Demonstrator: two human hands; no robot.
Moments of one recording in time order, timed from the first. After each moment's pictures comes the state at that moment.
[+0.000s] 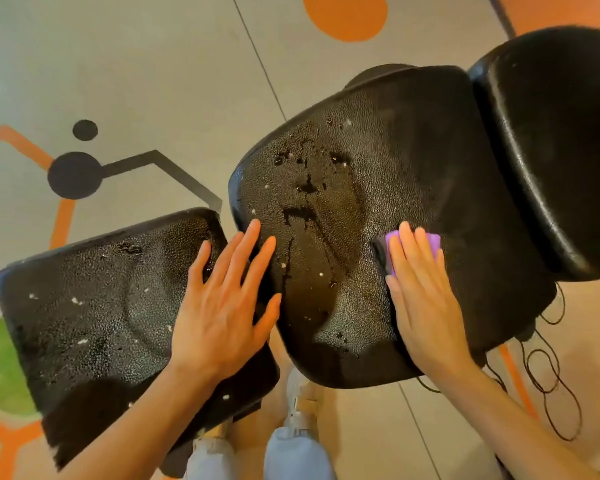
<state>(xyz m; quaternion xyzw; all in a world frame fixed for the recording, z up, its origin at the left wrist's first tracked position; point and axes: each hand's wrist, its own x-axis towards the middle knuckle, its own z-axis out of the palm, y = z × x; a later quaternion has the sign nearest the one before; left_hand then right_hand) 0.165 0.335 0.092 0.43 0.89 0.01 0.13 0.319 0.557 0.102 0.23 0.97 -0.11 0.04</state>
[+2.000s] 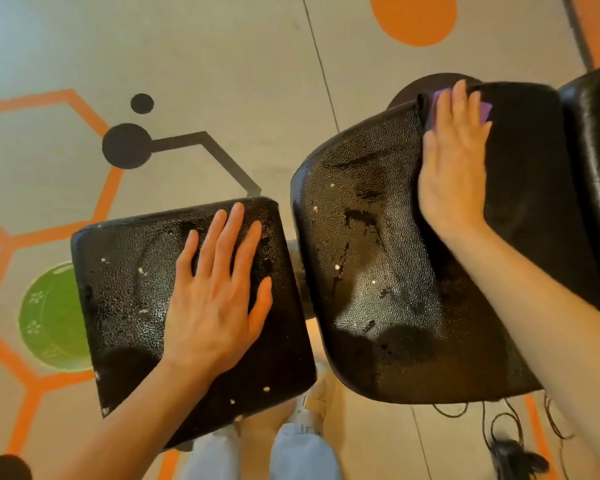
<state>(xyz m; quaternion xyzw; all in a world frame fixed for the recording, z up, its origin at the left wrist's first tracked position) 0.147 0.291 0.101 0.31 0.94 0.05 0.11 0.137 0.603 0.098 0.26 0.95 -0.12 -0.06</state>
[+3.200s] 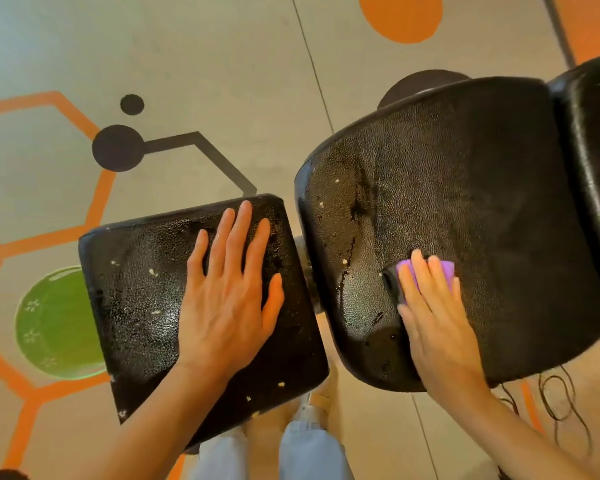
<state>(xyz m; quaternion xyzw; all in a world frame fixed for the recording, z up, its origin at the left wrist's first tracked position) 0.148 0.290 0.101 0.32 0.94 0.04 0.09 0.312 0.509 0.096 0.14 0.98 -0.03 0.09</state>
